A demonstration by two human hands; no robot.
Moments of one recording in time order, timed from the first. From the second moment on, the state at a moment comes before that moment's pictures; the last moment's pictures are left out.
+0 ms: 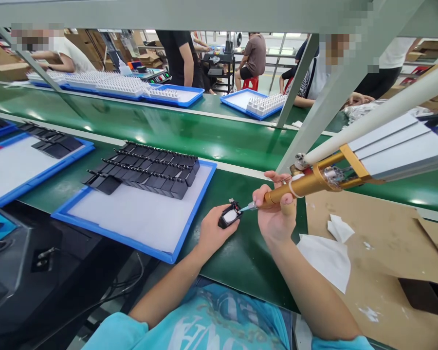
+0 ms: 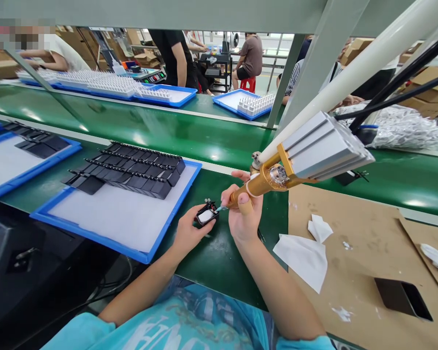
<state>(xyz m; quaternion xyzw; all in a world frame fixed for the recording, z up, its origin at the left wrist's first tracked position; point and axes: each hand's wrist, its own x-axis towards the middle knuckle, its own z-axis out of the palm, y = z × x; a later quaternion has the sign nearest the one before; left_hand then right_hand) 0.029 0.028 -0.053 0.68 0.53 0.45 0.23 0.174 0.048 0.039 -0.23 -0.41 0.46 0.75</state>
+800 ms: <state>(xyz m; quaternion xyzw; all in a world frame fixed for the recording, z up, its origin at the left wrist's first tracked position) 0.036 0.022 -0.043 0.71 0.44 0.48 0.25 0.159 0.027 0.049 -0.18 -0.40 0.52 0.73</state>
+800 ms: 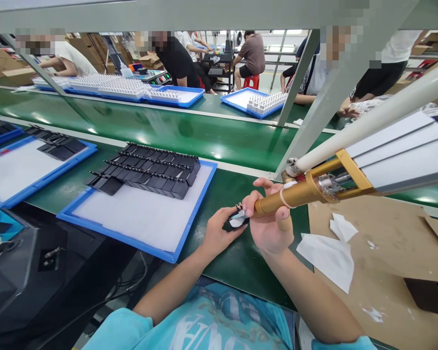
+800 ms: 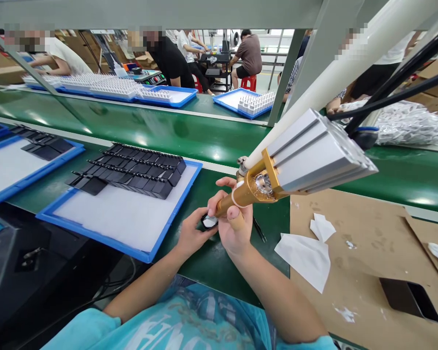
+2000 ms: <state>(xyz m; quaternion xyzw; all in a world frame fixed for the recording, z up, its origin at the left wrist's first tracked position) 0.026 0.043 -0.040 0.79 0.45 0.32 0.26 0.263 0.022 0.010 -0.27 -0.41 0.40 0.78</state>
